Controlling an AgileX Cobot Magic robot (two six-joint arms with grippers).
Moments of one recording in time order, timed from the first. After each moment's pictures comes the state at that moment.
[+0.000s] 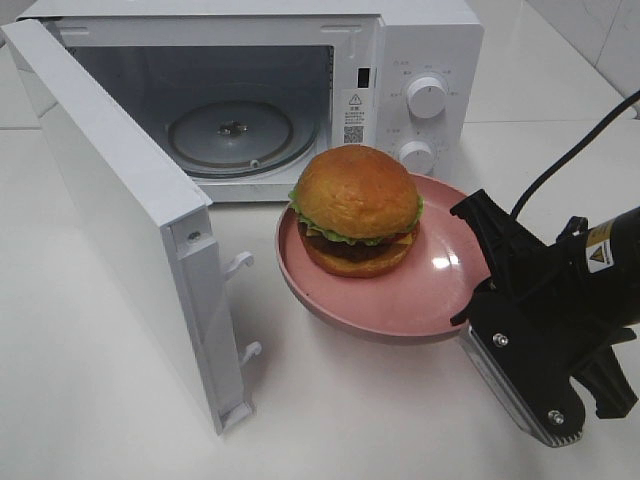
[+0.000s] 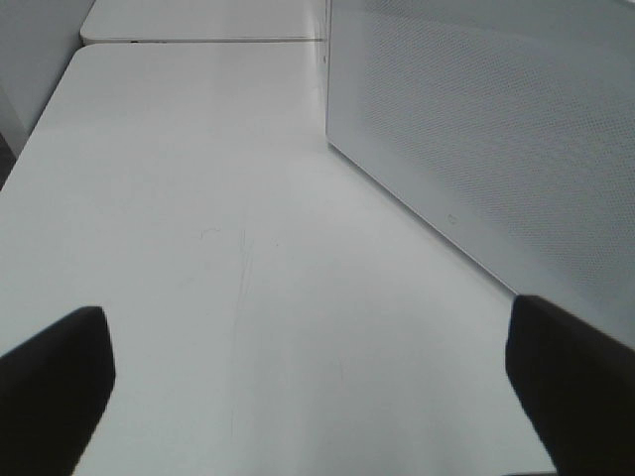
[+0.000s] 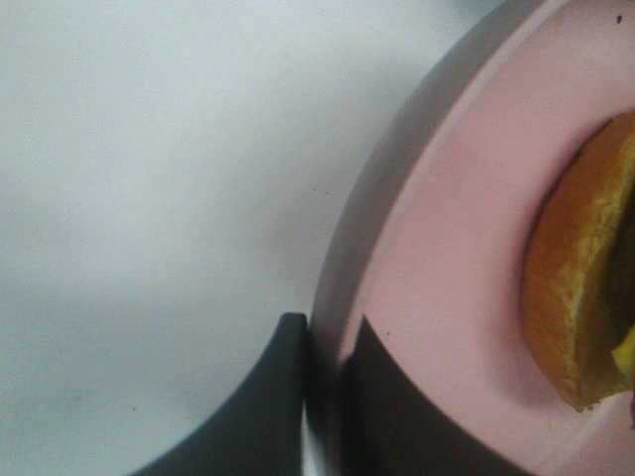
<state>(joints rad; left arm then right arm) 0.09 -0.01 -0.50 -0.15 1.05 0.13 0.56 1.30 -0.52 0.08 0.25 -1.66</state>
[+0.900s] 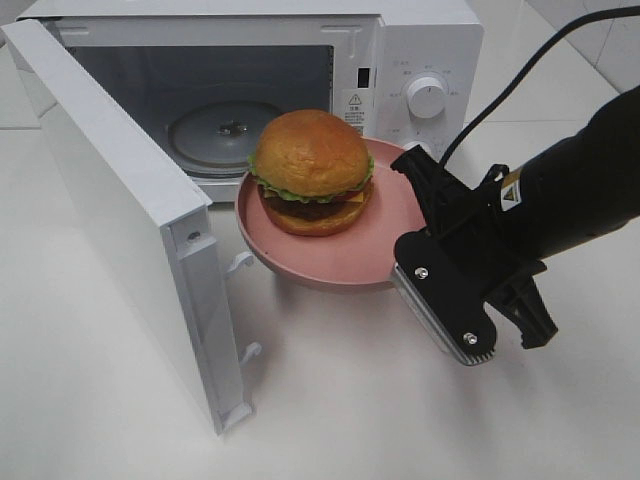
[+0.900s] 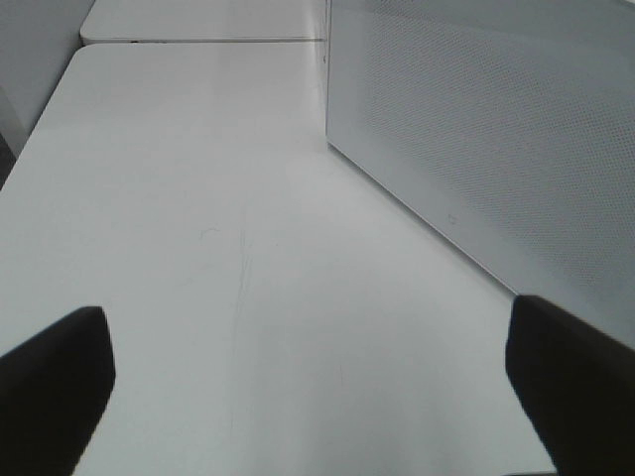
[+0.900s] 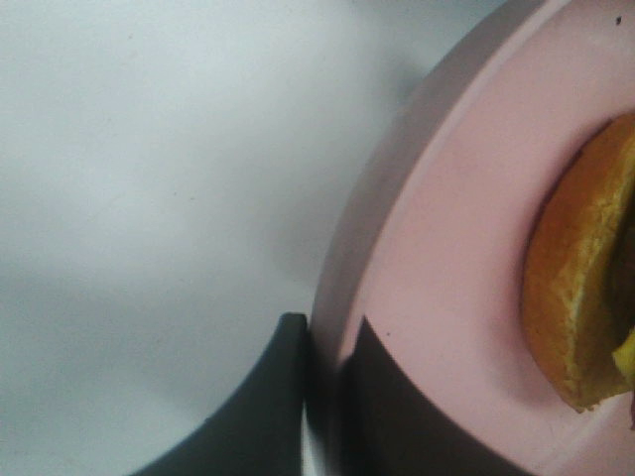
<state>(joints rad) 0.09 -0.01 -0.50 -0.15 1.05 0.13 0.59 1.50 -0.73 0.06 0.24 -1.66</state>
